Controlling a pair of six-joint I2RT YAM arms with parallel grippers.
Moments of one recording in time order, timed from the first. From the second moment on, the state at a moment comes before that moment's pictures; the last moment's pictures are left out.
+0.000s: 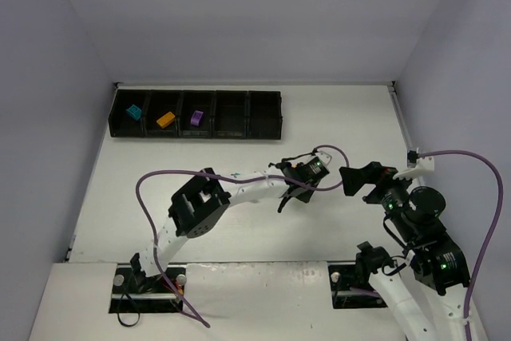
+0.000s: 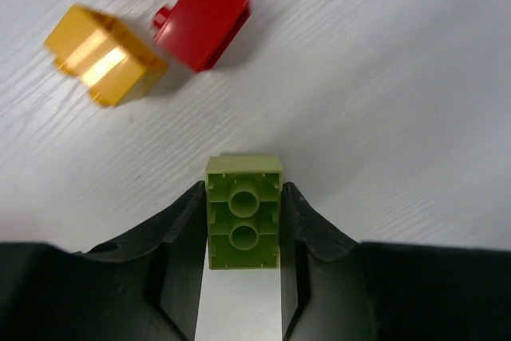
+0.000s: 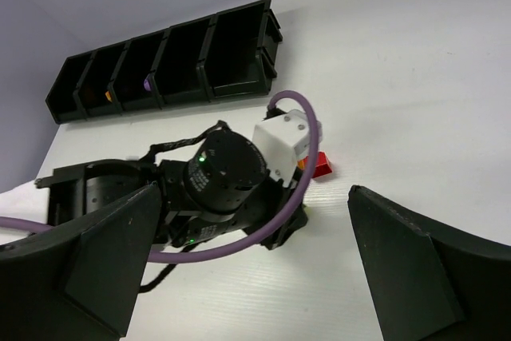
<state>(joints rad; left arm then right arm) -1.09 2.23 1.77 -0.51 -0.21 -0.43 0.28 0.37 0.84 -0.66 0.02 0.47</state>
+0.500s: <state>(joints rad) -0.62 1.99 1.81 -0.59 -0.24 -0.29 0.28 0.46 0.86 -0.66 0.03 0.42</state>
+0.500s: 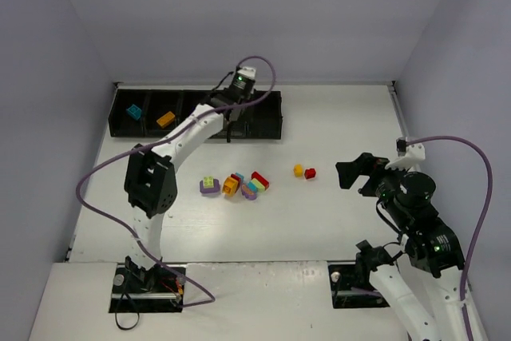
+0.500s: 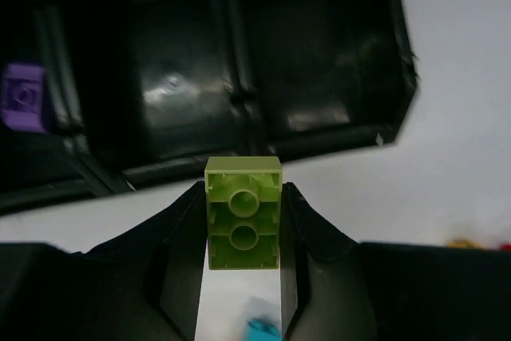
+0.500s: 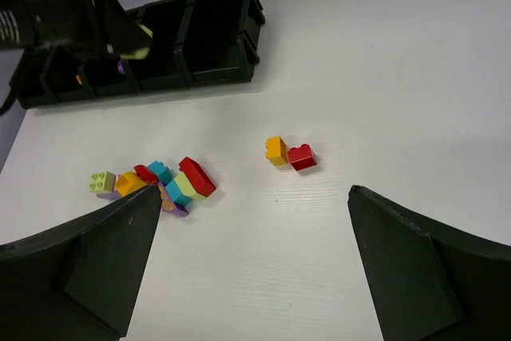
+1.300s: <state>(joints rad) -0.48 2.13 1.94 -0.69 0.02 -0.13 0.28 0.53 0.86 -0.65 0.03 0.40</state>
